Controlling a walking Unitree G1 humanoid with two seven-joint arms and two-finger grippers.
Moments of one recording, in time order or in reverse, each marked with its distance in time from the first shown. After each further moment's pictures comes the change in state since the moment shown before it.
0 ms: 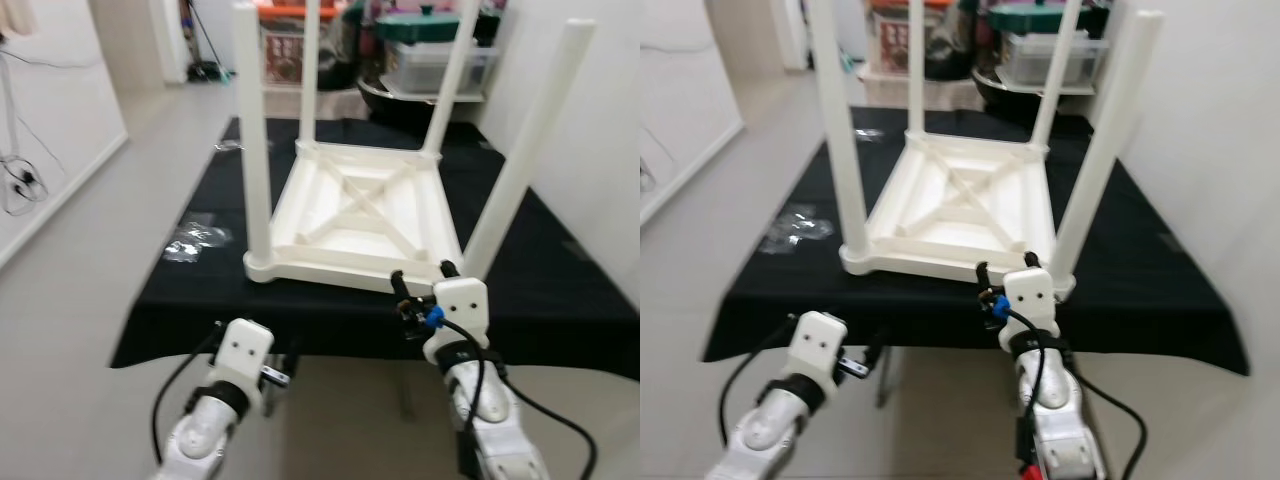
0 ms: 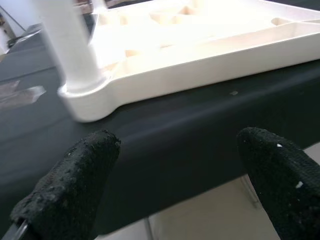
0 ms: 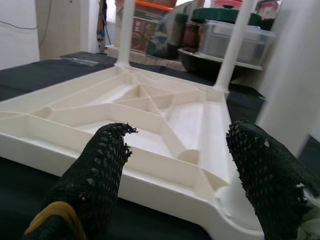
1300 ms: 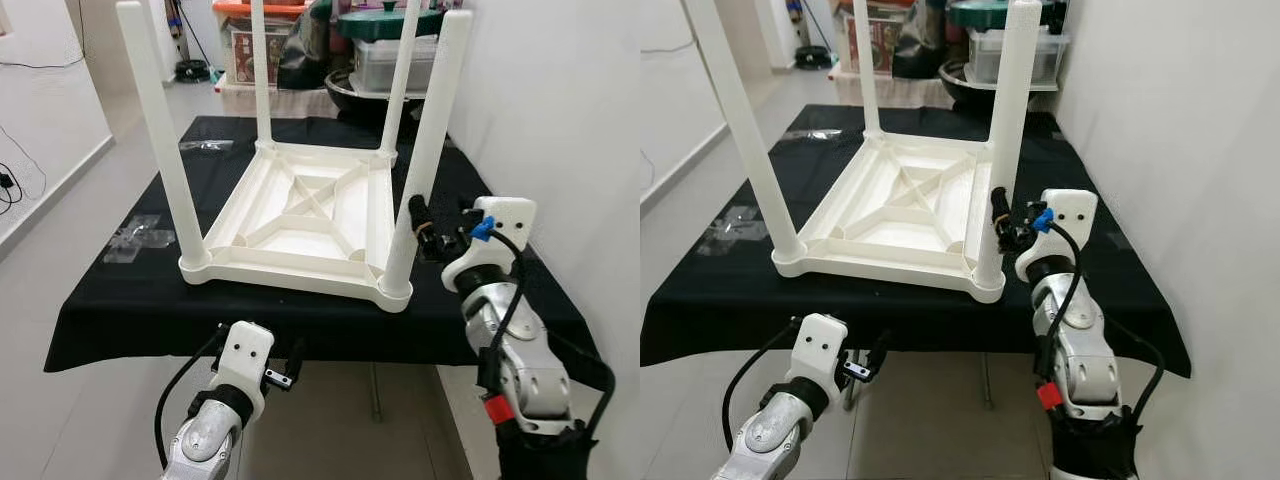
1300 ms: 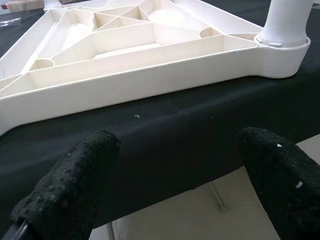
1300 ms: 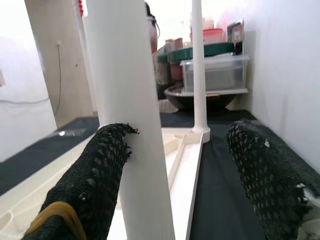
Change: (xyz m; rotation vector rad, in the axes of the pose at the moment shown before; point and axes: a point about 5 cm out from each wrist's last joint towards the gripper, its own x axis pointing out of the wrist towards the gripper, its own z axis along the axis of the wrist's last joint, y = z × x) left arm -0.003 0.001 -0.001 -0.044 0.024 0.011; right arm 0.046 -0.031 0.074 0.273 -0.159 -0.005
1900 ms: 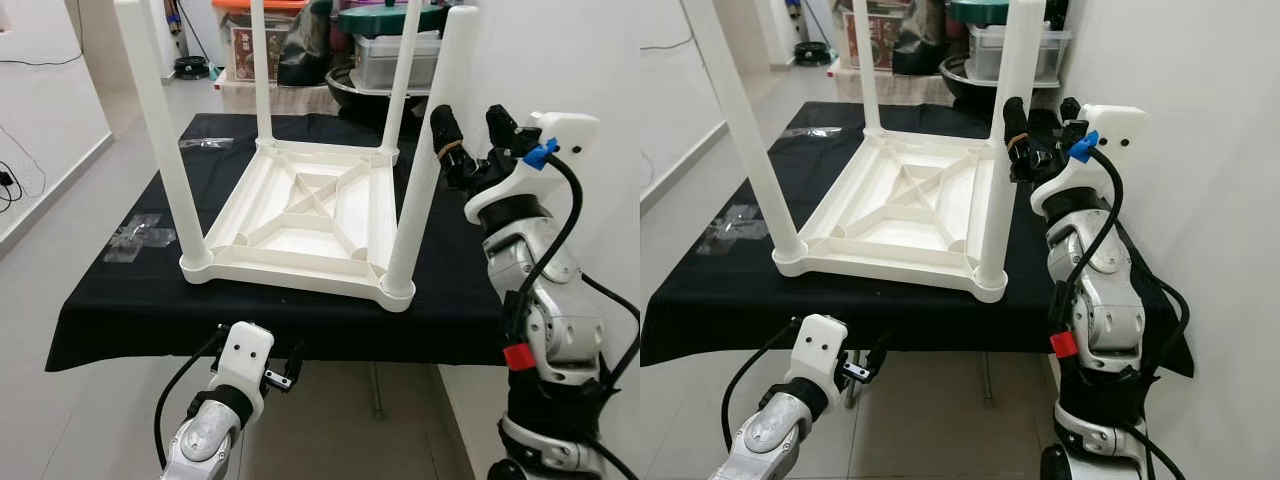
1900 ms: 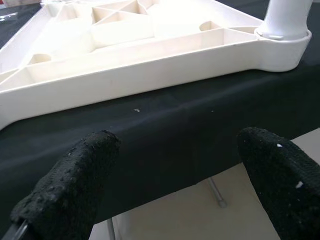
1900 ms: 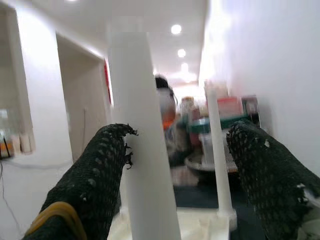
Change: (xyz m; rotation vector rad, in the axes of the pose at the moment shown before) left arm 0.000 -0.001 -0.001 -0.002 0.009 -0.009; right arm 0.037 0.009 0.096 0.080 -0.295 0.072
